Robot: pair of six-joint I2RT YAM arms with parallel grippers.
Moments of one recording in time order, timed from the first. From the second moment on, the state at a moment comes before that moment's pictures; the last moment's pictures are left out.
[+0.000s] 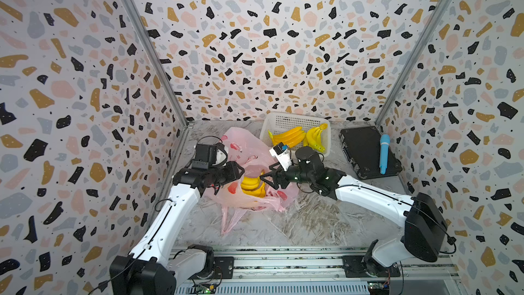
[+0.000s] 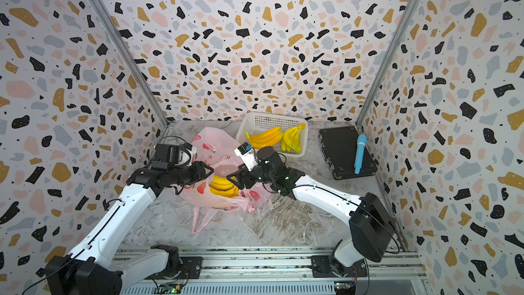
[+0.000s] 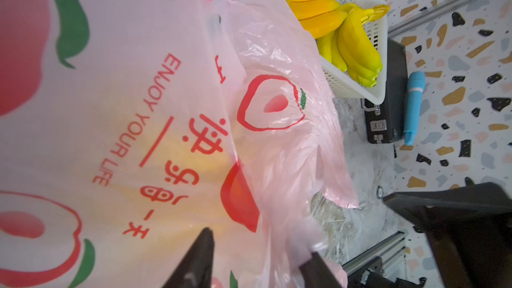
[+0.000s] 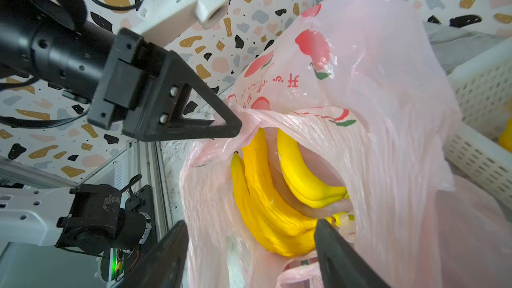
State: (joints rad) left arm -0.16 1.12 1.00 -0.74 0.41 -0.48; right arm 0.86 1.48 1.10 -0.03 -0.37 0.23
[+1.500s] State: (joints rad) left arm -1.24 1.36 1.24 -1.11 -0.38 -0.52; right arm 0.61 1.43 0.94 -0.30 -0.51 0.43
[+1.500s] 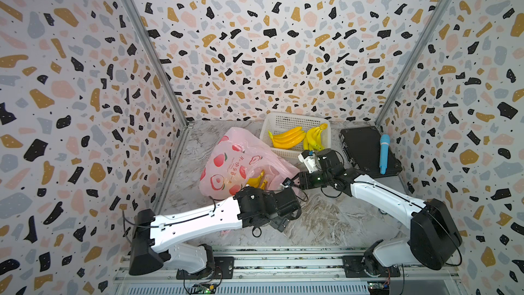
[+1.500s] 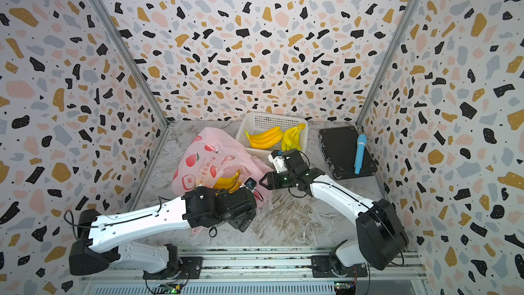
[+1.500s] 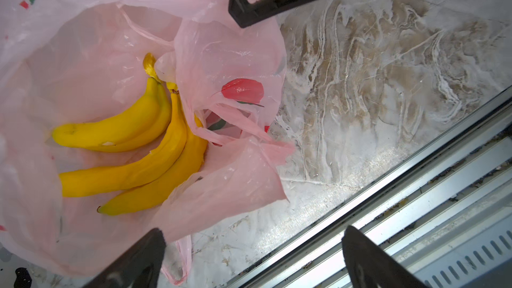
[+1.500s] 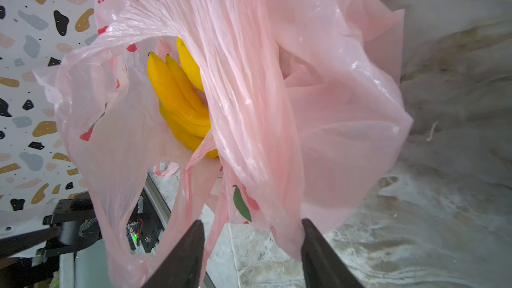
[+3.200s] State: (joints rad) left arm -0.94 1.17 1.48 -1.19 -0.54 -0.50; right arm 0.62 1.22 1.17 -0.37 -0.27 0.75
